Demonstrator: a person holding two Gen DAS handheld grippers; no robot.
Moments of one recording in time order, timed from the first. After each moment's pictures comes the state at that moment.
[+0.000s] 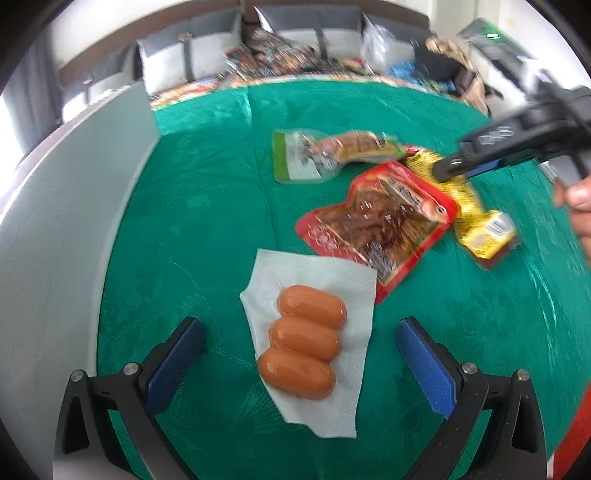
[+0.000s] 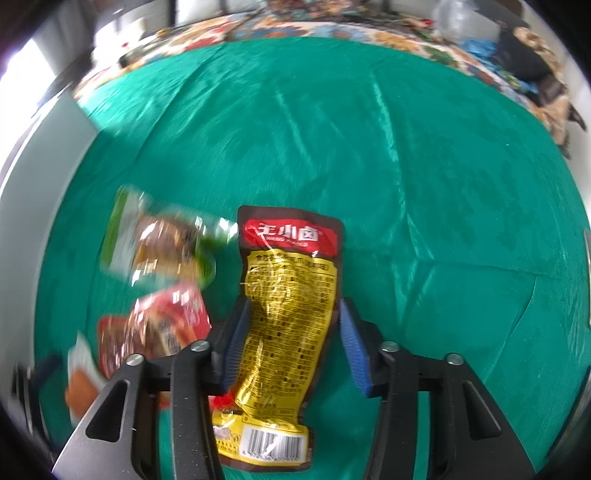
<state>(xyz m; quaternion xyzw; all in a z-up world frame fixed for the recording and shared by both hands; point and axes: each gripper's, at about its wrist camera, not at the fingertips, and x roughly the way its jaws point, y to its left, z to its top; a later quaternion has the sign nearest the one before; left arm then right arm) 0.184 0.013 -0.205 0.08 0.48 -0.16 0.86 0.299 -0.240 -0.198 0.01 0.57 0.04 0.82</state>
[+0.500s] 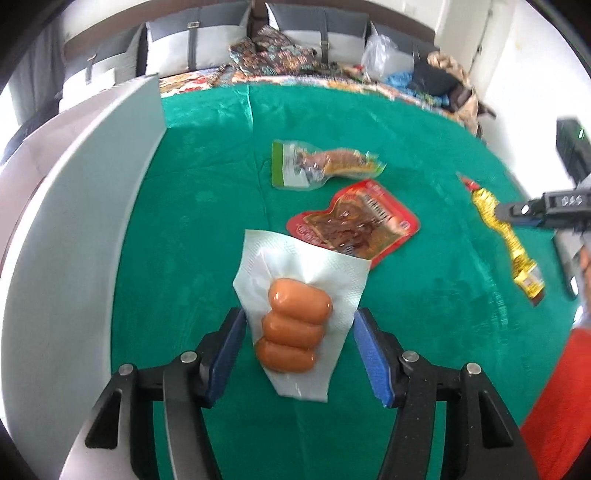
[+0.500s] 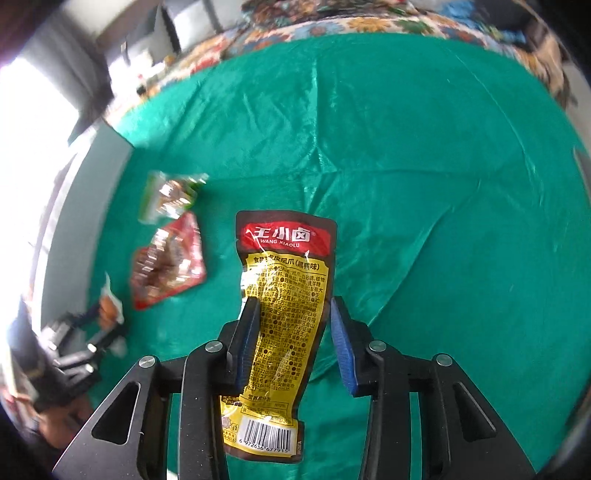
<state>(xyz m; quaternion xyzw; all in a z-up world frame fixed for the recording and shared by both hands) 0.158 0.034 -0.164 0.01 0.48 -0.18 0.86 0.205 -0.331 -0.161 0.13 0.56 0.09 0.81</state>
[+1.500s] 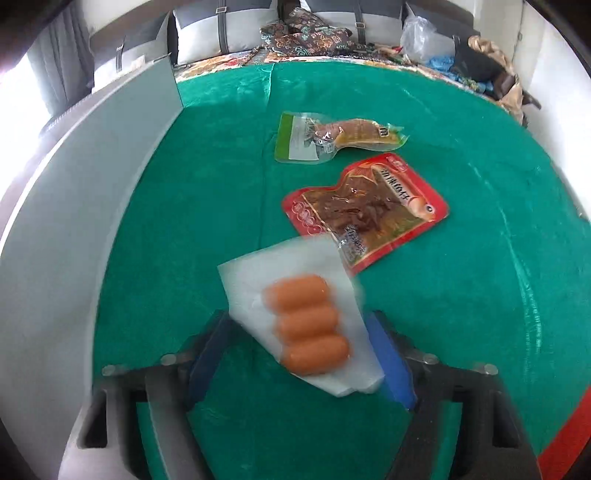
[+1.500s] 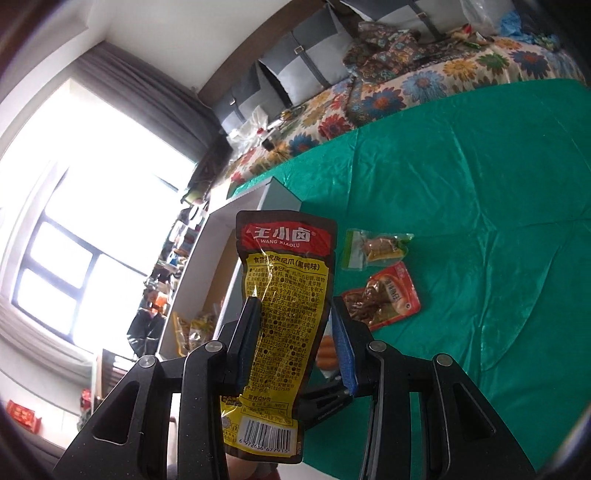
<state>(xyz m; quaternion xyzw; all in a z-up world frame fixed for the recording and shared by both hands) 0.163 -0.006 -0.187 0.02 0.50 -0.10 0.86 0.169 -0.254 -0.048 0.26 0.44 0.26 0.82</state>
